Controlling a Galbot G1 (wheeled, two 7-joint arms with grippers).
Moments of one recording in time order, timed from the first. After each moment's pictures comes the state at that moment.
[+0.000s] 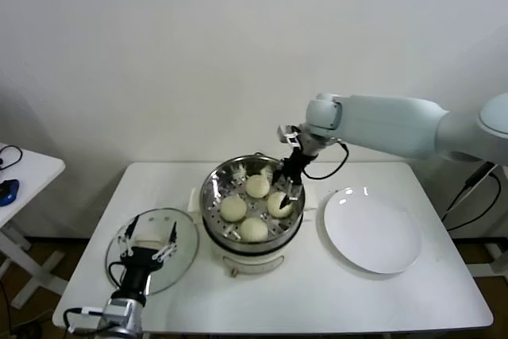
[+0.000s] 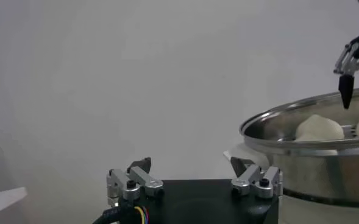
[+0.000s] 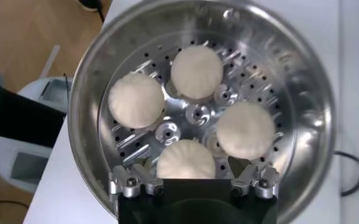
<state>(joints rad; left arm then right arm) 1.60 -1.46 -0.64 -2.03 0.12 -0.07 0.05 0.71 1.15 -1.64 1.15 0.91 -0.20 -1.02</state>
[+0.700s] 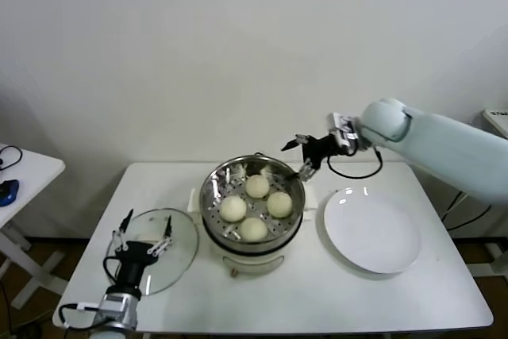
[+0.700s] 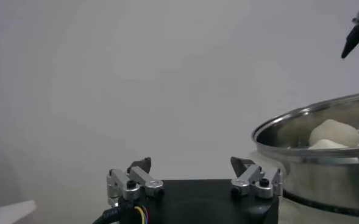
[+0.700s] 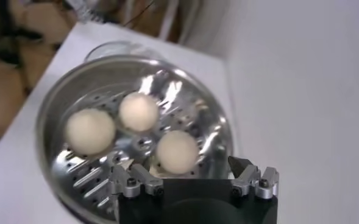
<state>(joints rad) 1.58 -1.44 -0.65 -2.02 0.13 -0.08 0.04 0.29 0.71 -0.95 1.42 0.66 -0.13 -0.77</state>
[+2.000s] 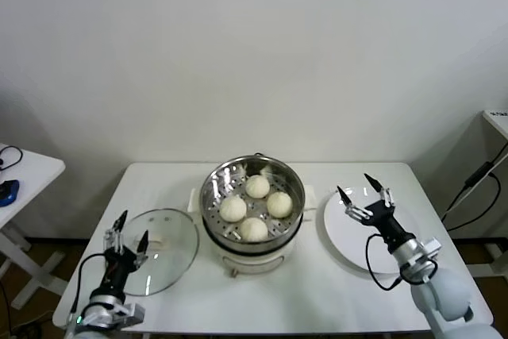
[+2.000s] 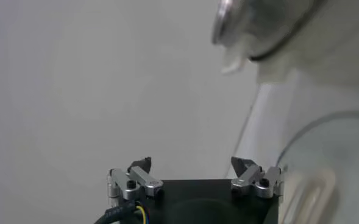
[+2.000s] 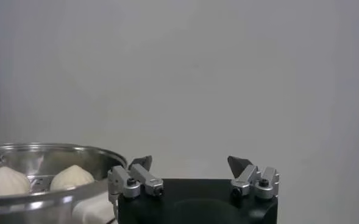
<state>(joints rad) 1.57 -1.41 -0.74 -1.95 1.10 -0.08 0.00 -1.29 1.04 0.54 1.74 0.45 0.17 -0.29</state>
